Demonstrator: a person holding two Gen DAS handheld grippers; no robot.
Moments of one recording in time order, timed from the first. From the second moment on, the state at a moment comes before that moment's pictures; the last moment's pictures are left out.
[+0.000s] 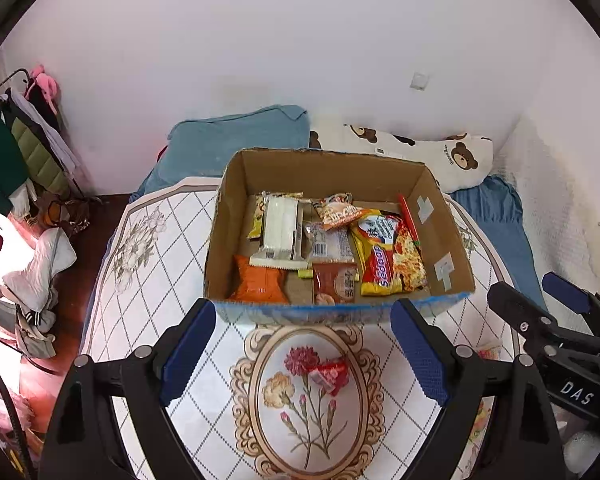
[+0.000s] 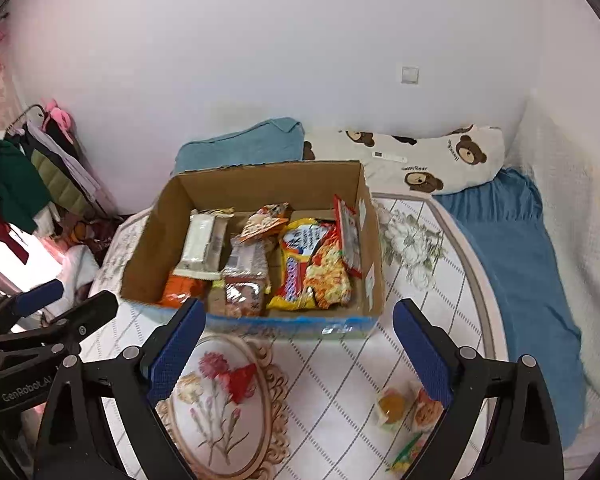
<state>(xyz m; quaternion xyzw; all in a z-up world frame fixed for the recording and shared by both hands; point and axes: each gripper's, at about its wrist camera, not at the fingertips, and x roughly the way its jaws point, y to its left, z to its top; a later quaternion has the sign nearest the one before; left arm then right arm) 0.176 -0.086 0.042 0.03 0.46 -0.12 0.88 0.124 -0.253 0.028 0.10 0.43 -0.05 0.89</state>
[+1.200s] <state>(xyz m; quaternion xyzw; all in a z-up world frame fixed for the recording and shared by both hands) 0.137 -0.106 -0.146 0.12 0.63 -0.09 0.76 0.014 -0.353 -0.236 0.17 0.65 -0.13 0.73</state>
